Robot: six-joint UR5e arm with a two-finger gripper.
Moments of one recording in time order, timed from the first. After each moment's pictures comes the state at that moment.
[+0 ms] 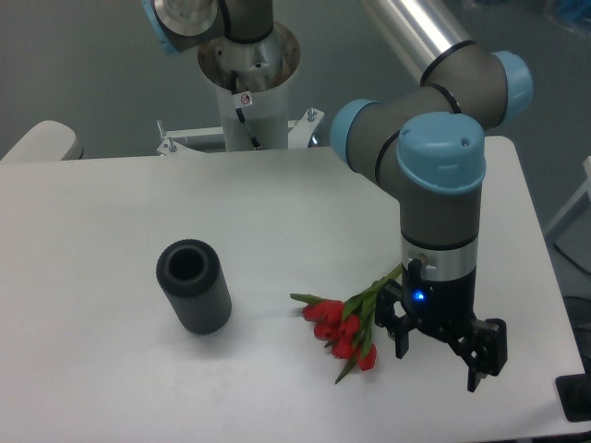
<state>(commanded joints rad) 2.51 -2.14 -1.11 -0.96 1.45 1.14</state>
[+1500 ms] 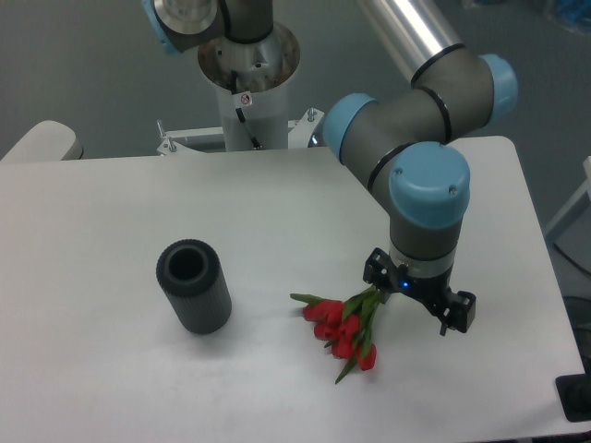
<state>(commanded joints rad) 2.52 -2.12 -1.30 -1.20 1.65 1.14</state>
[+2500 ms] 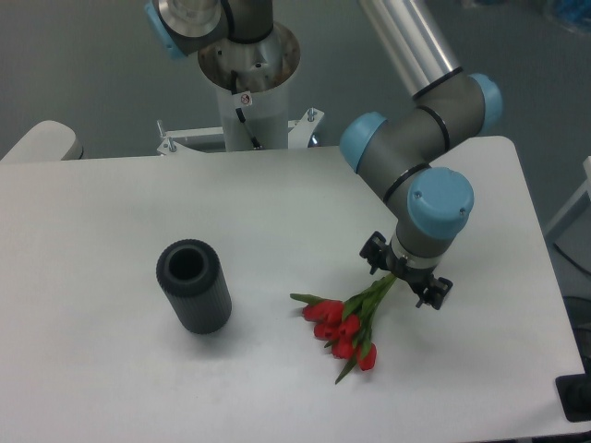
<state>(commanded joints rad) 2.66 -2.05 -1.62 -1.02 1.42 1.31</state>
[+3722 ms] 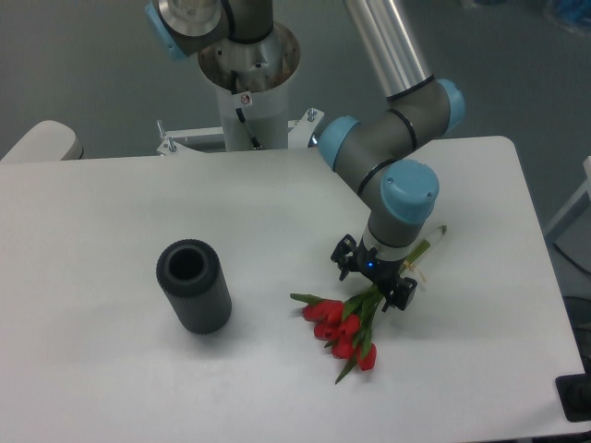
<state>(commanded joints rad) 2.59 -2.08 -1.74 -0.83 1.46 1.30</state>
